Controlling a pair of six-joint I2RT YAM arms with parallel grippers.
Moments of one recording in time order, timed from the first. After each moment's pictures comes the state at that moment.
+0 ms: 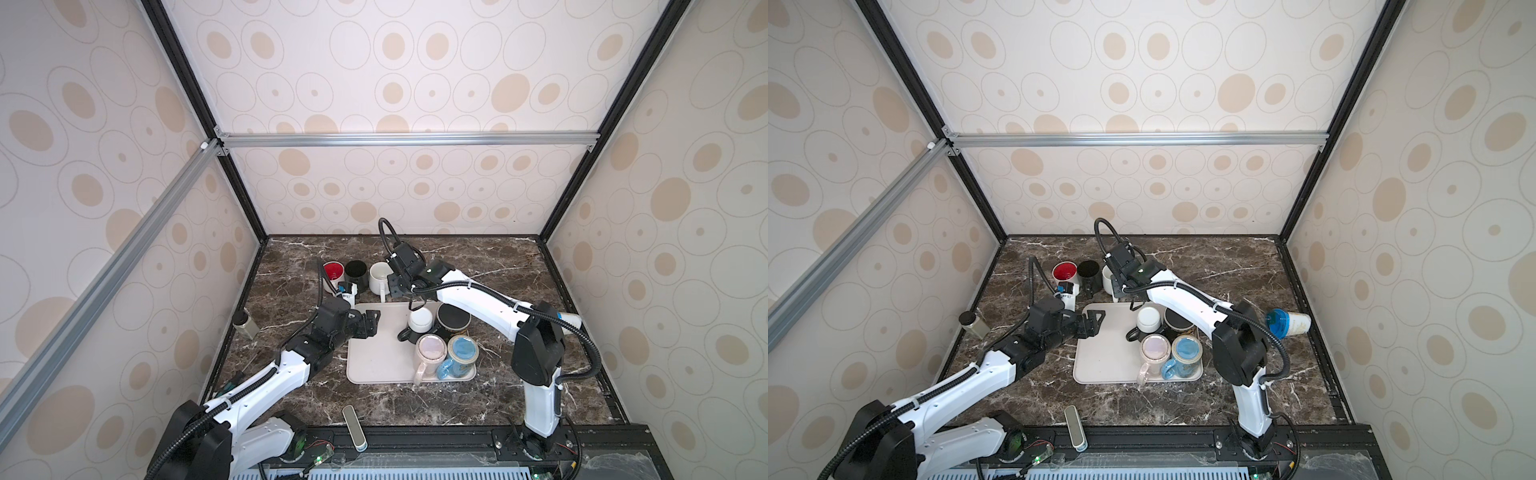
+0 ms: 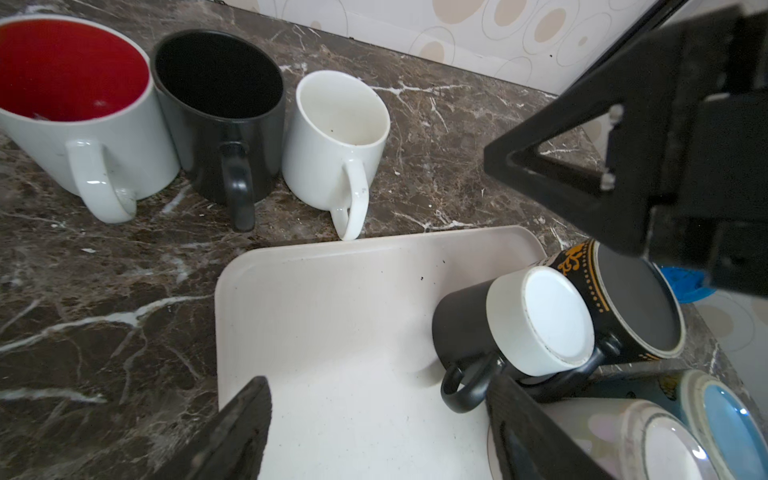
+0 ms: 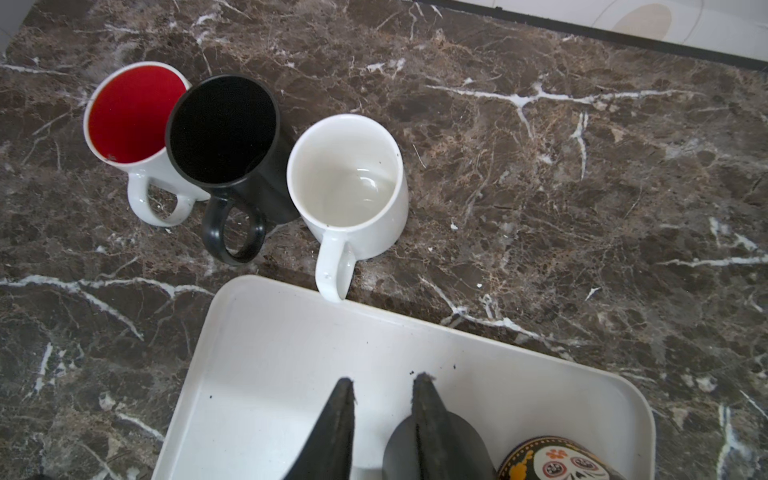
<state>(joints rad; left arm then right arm) -0.55 1.12 0.59 -0.04 -0.02 -0.45 0.79 1.96 1.75 -0.72 0.29 0.45</state>
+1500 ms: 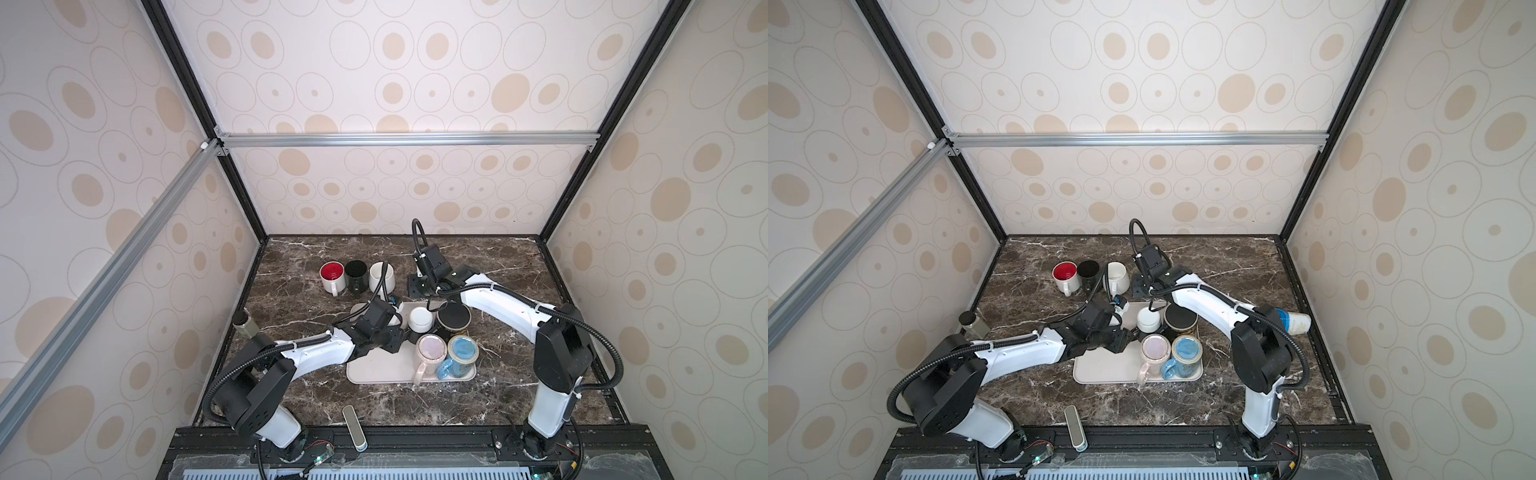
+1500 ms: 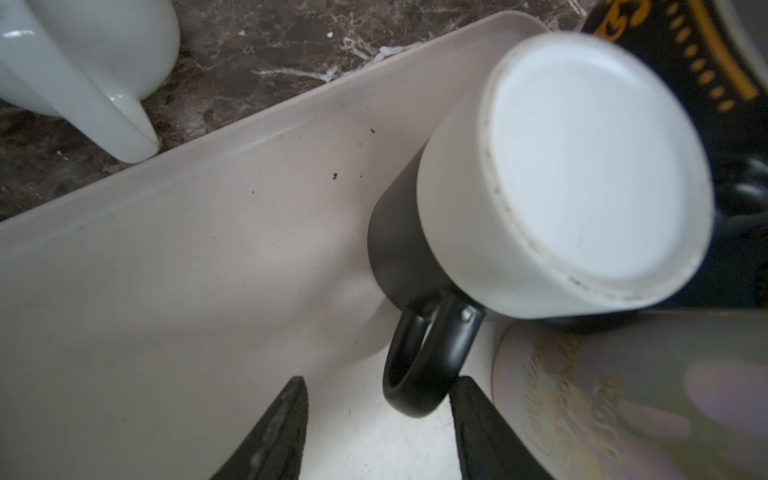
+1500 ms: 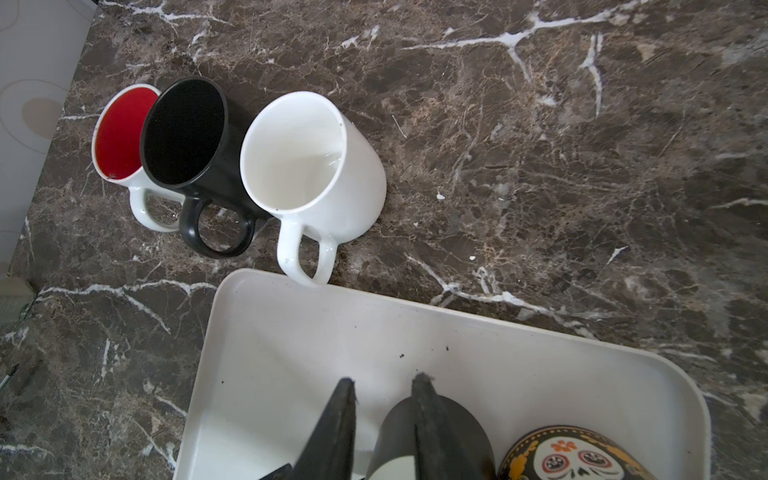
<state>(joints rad) -0.75 1.54 0.79 -0.09 0.02 -0.26 0.67 1.83 1.49 -0.54 0.08 0.52</state>
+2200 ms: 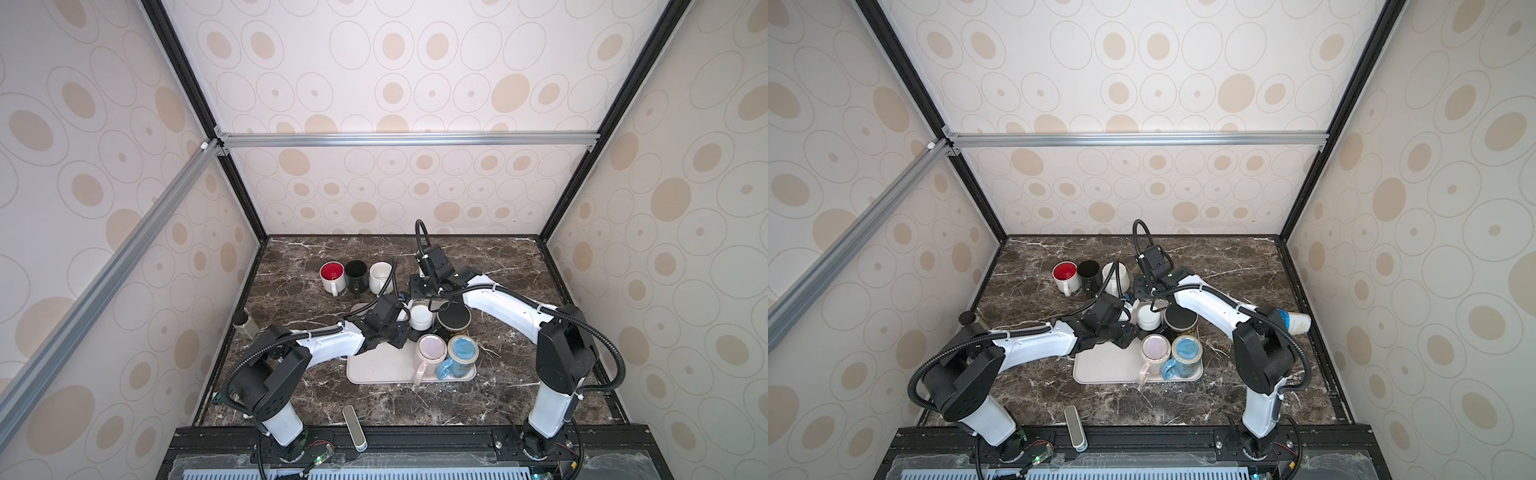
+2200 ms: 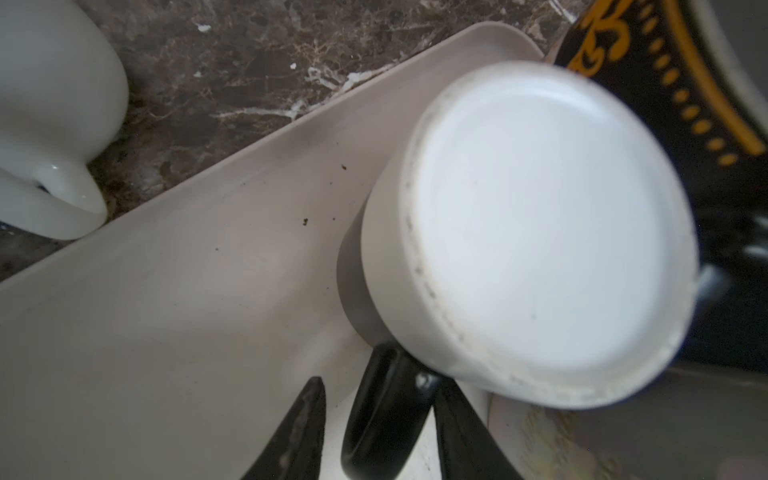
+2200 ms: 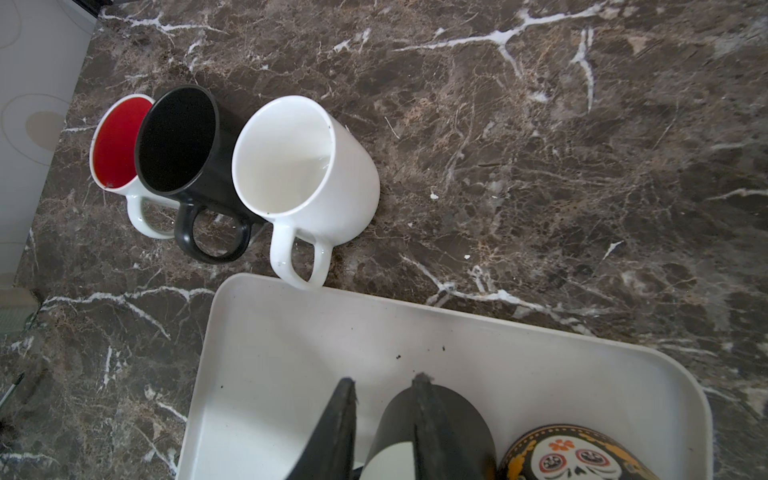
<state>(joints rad) -0.75 1.65 0.87 -0.08 0.06 -0.21 0.65 1.81 1.46 -0.52 0.08 0.54</state>
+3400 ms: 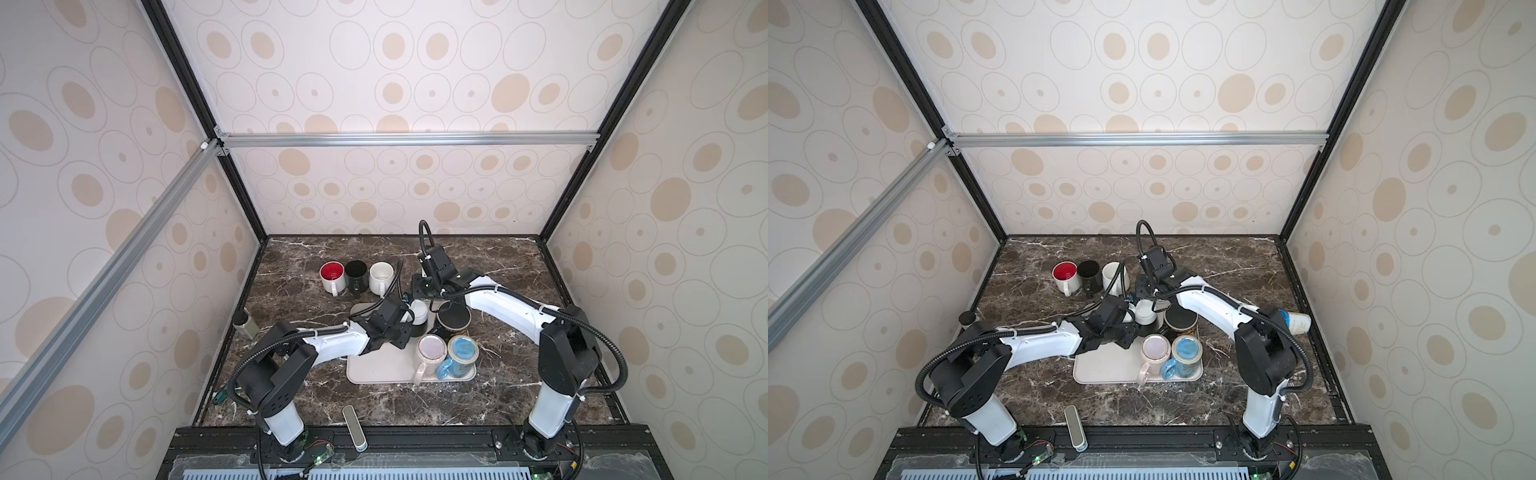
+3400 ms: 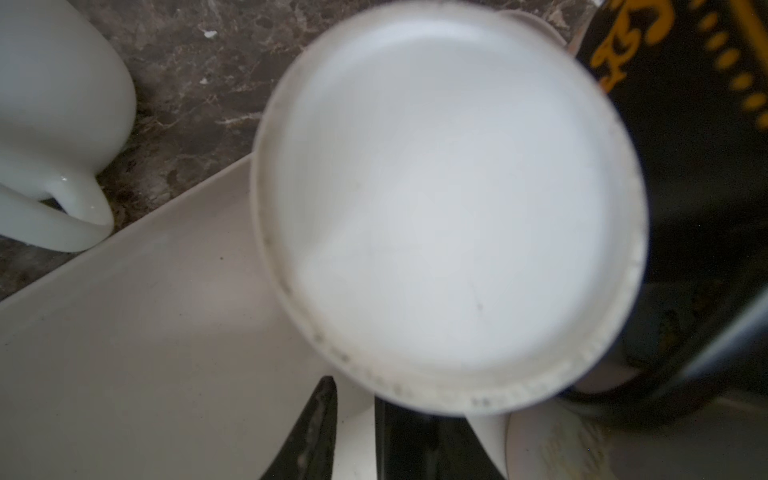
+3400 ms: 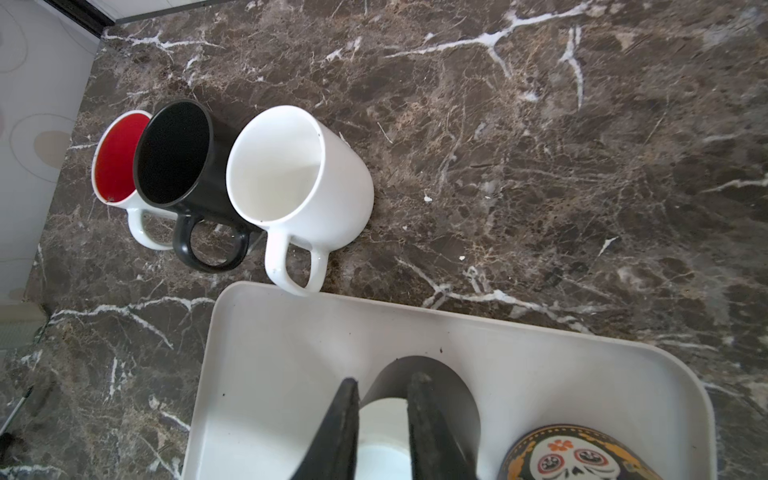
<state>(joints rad) -0.78 1.68 0.90 -0.07 -0.03 -0.19 0.65 1.80 1.43 -0.48 0.07 0.56</state>
